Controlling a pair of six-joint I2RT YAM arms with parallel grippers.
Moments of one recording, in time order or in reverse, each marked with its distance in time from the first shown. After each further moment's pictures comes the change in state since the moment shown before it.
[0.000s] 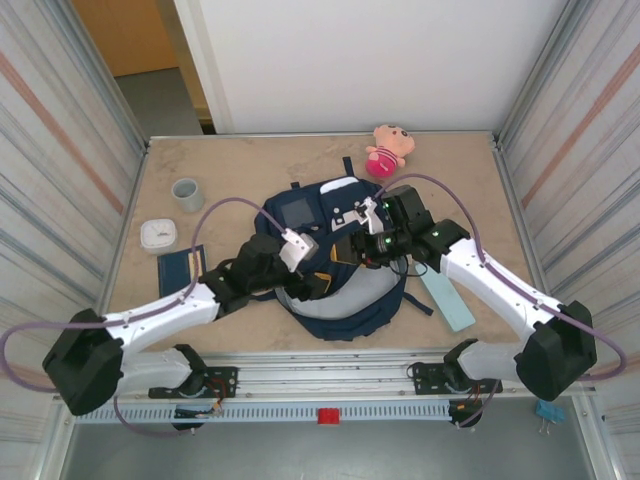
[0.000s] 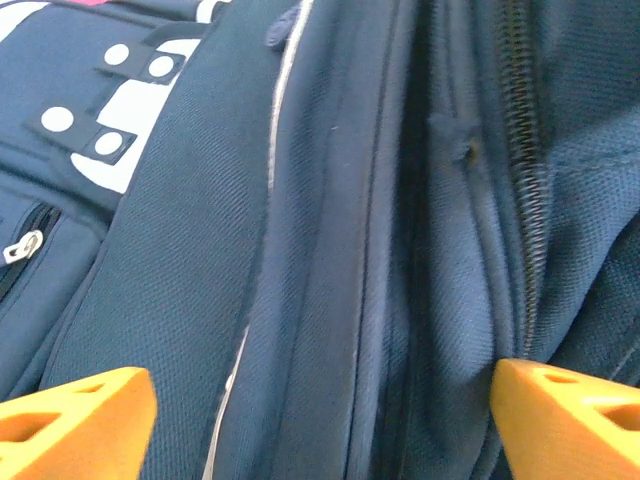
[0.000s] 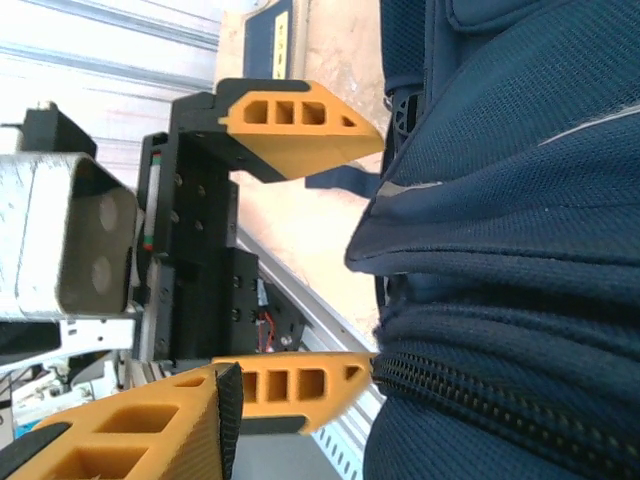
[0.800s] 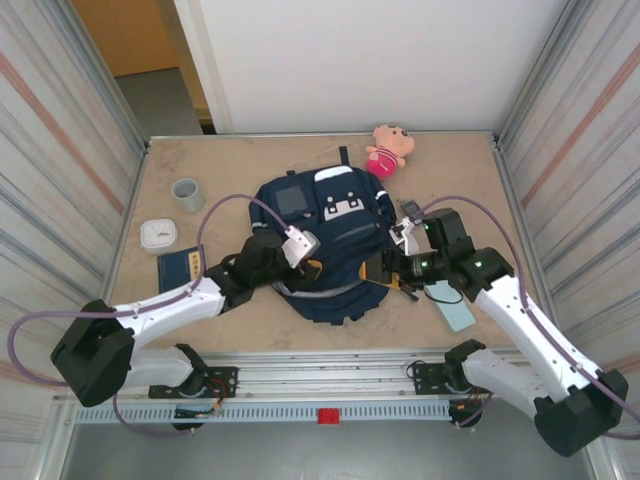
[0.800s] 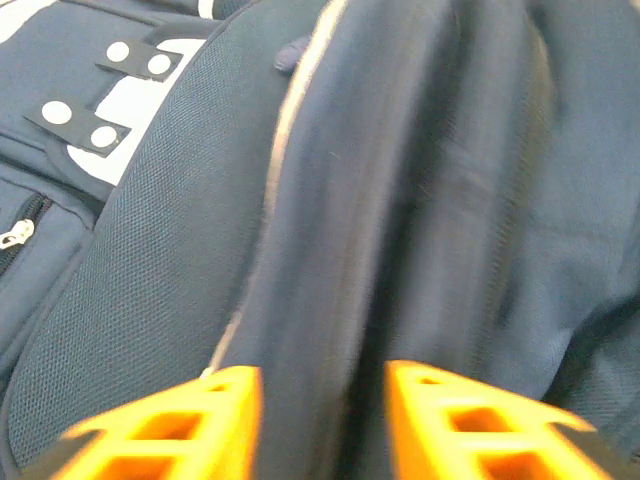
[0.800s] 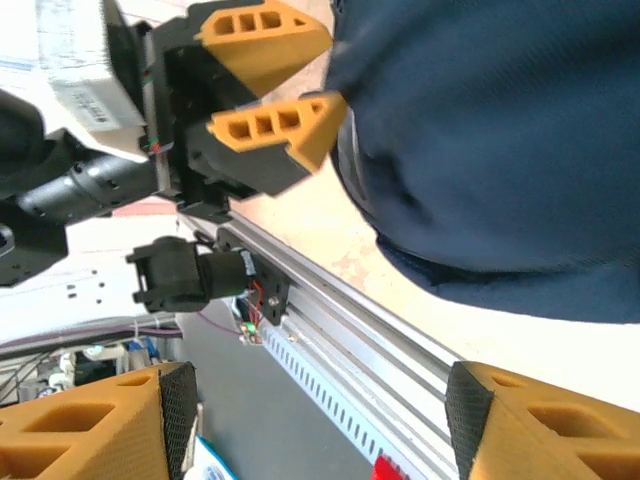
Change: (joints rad) left arm 0.041 0.034 0.025 -0.047 -0.066 0.111; right arm -0.122 -0.332 -0.135 -0.235 -0.018 -0.038
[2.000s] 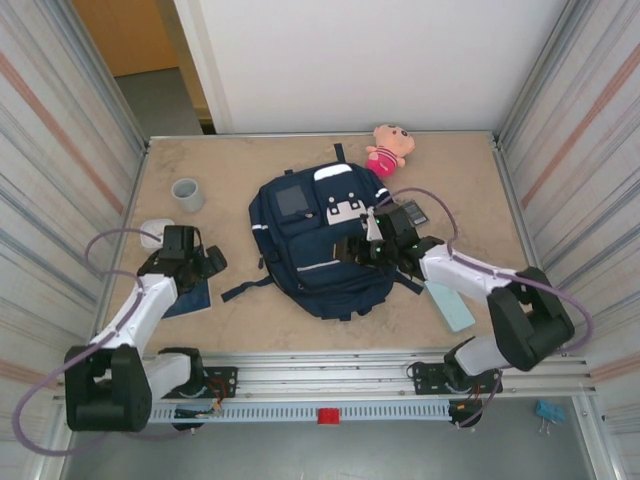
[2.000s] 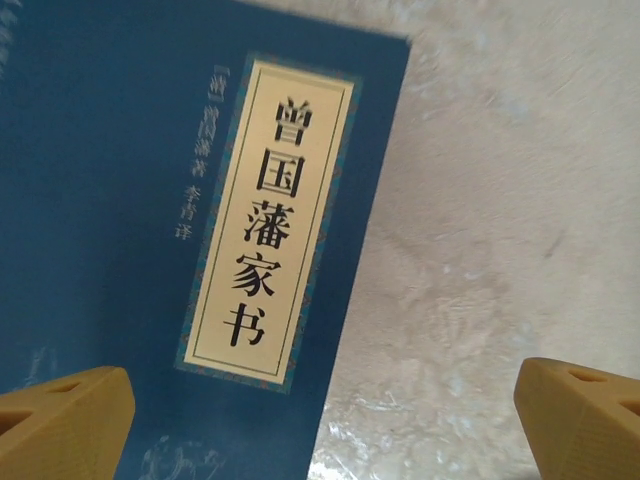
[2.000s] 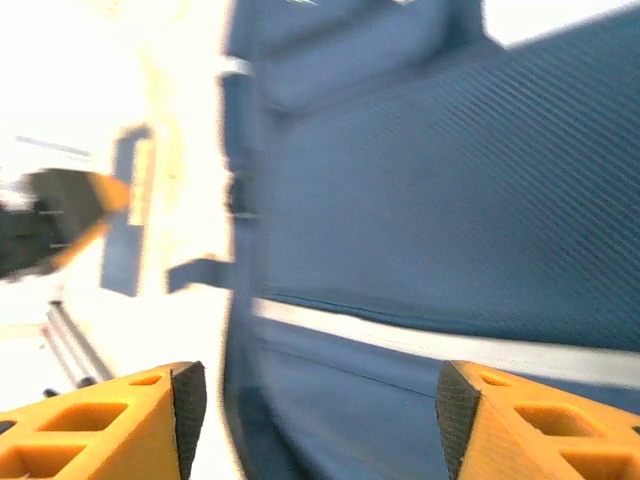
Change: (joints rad) left arm 0.740 -0.048 -0.048 -0.540 -0.232 -0.589; right arm 0.148 0.430 -0.030 0.649 0.316 -0.004
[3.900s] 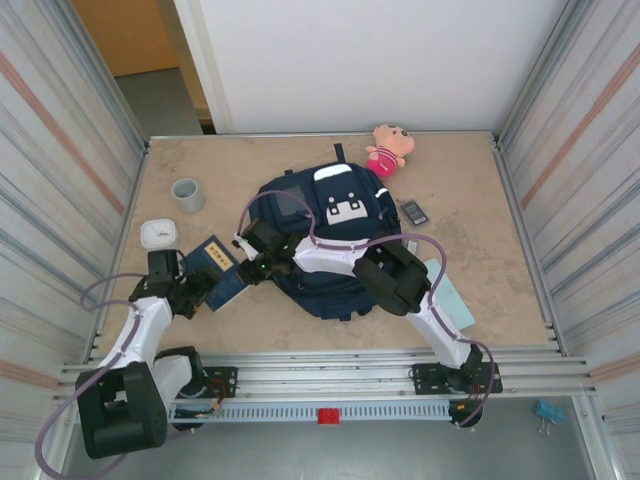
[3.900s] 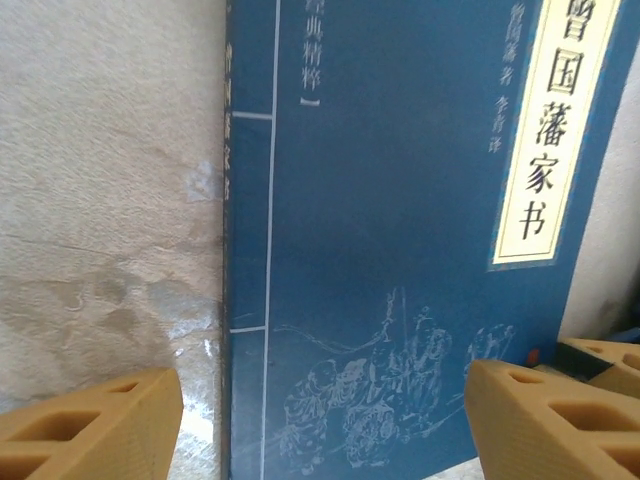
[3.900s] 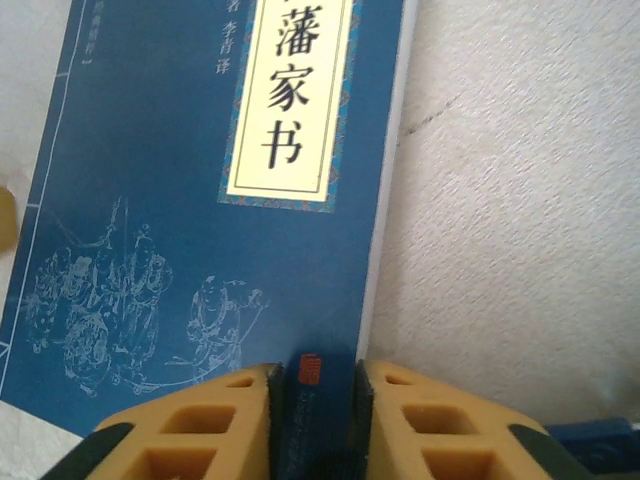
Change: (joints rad) left arm 0.191 -0.206 -0.196 0.002 0.323 -0.224; right arm 0.414 0.940 0.831 -0.113 0.199 -0.311
